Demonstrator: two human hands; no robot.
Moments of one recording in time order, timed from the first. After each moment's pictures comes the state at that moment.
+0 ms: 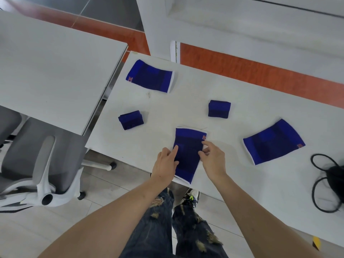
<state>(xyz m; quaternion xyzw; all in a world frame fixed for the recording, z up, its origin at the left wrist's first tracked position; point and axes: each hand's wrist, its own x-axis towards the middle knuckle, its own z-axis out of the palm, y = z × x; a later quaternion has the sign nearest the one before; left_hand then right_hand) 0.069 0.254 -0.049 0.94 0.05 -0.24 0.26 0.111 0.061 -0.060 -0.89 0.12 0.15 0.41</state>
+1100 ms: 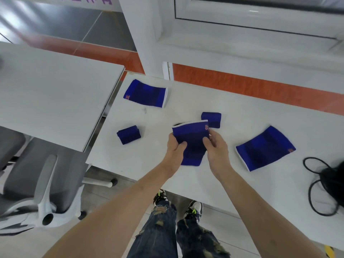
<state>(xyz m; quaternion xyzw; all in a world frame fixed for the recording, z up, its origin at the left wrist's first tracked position) 0.134 0.211 0.027 0.67 0.17 -0.16 0.70 0.146 0.053 0.023 -0.70 0.17 0.12 0.69</state>
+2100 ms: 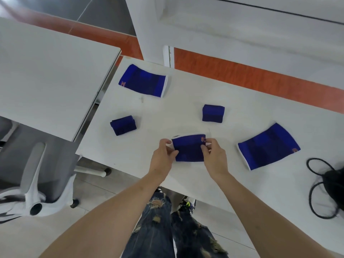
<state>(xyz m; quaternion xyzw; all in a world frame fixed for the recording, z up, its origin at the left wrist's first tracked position) 0.111 0.238 -0.035 0.82 0.21 -0.17 0.50 0.137 0.041 -0.047 -0.89 0.12 0.14 0.42</state>
